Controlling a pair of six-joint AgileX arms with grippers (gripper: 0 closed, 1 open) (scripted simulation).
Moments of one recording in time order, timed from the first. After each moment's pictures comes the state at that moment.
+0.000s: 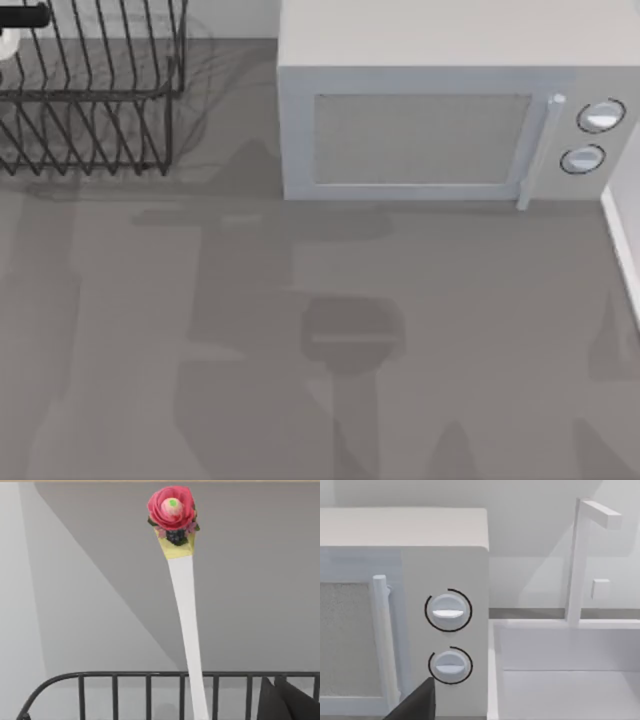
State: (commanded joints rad) left arm 0.07 1.76 0.92 0.83 0.11 0.02; right arm 0.00 0.00 0.00 0.00 0.00 0.00
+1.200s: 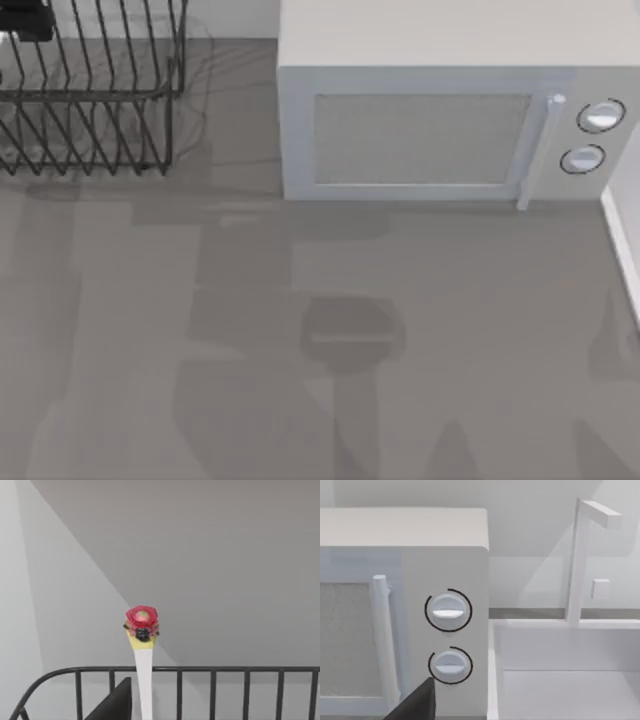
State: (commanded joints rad) left arm 0.07 1.76 0.92 0.83 0.11 0.02; right arm 0.00 0.00 0.00 0.00 0.00 0.00
